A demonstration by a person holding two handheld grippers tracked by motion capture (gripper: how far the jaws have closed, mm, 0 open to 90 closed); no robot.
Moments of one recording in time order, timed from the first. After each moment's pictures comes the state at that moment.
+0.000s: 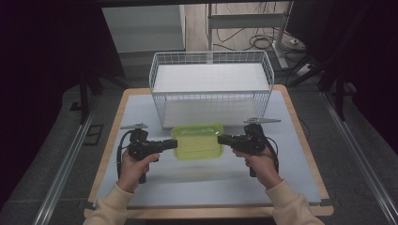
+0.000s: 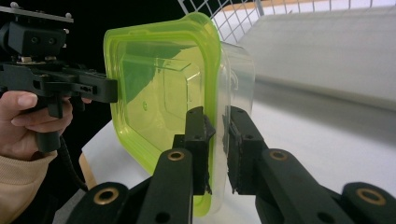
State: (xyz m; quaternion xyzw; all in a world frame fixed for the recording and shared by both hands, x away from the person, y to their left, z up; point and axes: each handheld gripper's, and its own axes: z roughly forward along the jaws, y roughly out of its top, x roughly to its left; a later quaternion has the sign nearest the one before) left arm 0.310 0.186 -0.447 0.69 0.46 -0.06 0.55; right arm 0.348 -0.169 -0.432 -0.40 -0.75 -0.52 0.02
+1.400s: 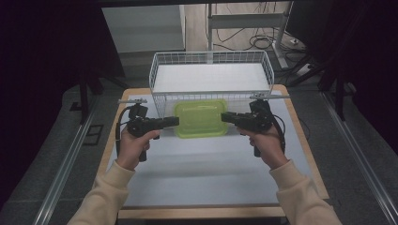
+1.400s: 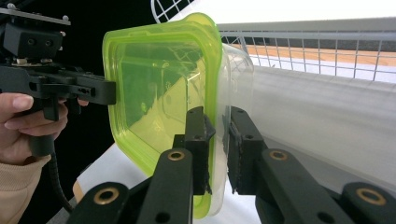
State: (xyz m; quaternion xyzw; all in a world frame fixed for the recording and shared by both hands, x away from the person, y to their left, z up) left arm 0.344 0.182 -0.385 0.69 0.45 -0.04 0.56; right arm 0.371 -0.170 -0.364 -0.39 -0.75 -0.54 -0.02
